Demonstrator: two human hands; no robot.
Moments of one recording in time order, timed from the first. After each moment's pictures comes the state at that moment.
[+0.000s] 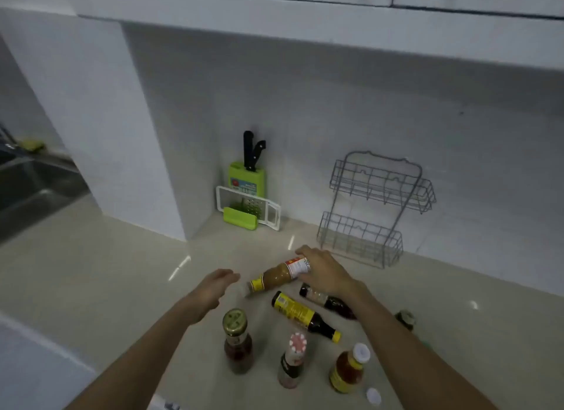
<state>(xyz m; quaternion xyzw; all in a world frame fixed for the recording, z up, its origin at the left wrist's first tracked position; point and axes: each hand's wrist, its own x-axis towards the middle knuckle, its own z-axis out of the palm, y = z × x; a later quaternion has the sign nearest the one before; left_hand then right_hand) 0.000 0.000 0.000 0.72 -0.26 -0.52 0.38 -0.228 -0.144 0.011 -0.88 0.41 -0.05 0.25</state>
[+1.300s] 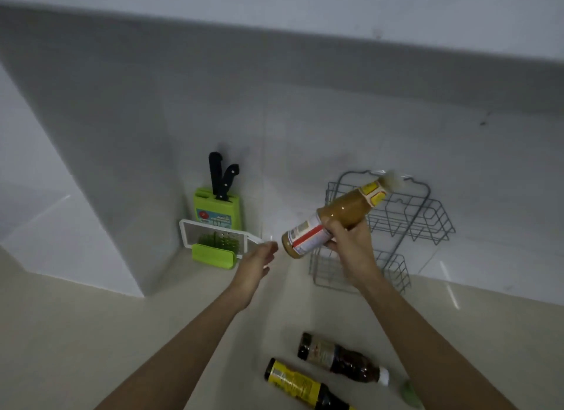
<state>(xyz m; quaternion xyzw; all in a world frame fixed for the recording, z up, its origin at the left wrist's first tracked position) -0.021 -0.208 0.015 0.59 -0.31 -0.54 0.51 -0.195 -0.258 0.083 -0.48 0.41 -0.53 0.56</state>
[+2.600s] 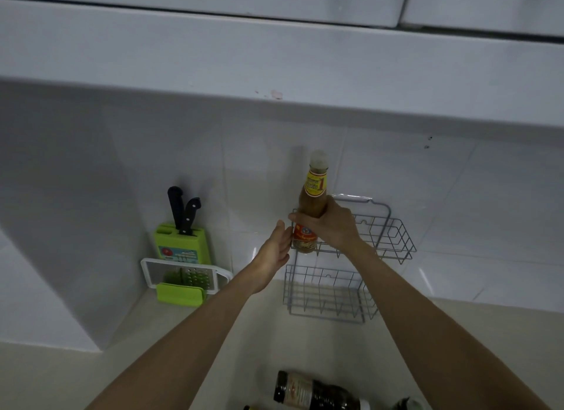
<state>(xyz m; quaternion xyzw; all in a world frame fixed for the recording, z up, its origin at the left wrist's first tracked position) -0.089 -0.295 0.086 0.49 -0.42 -0.64 0.43 -0.227 -0.351 0.128 -0.69 0.60 -0.32 0.25</state>
